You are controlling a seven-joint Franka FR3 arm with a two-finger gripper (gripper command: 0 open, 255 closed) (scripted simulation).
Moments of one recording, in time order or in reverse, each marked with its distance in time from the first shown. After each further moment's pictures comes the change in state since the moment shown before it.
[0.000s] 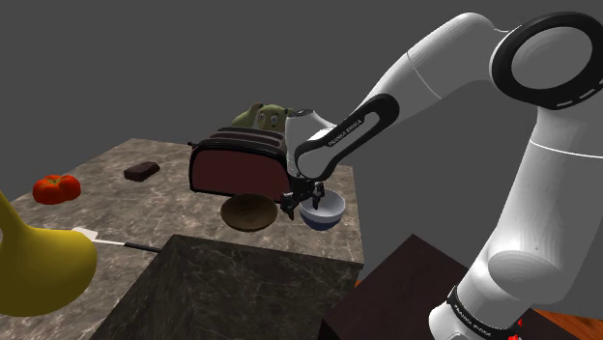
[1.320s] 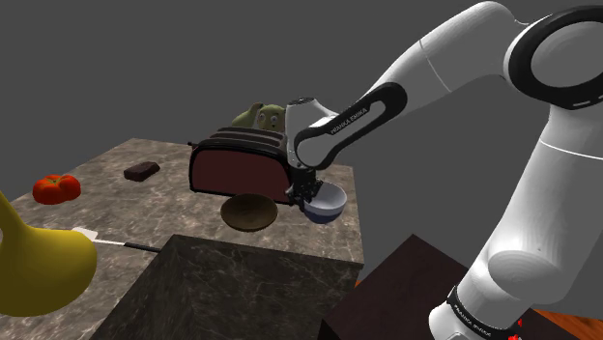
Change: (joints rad) arm -0.003 -0.056 0.005 0.020 0.024 -0.074 -0.020
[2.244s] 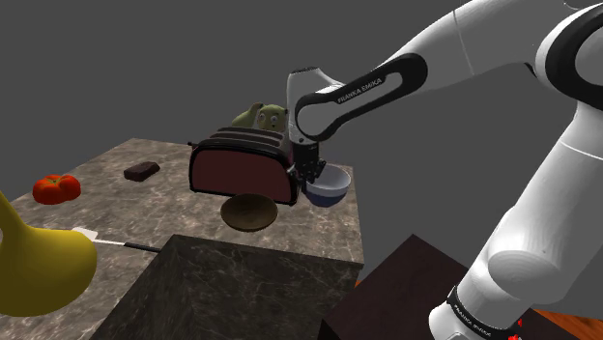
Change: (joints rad) arm -0.002 -0.113 0.003 0.069 0.041 -0.178 -0.037
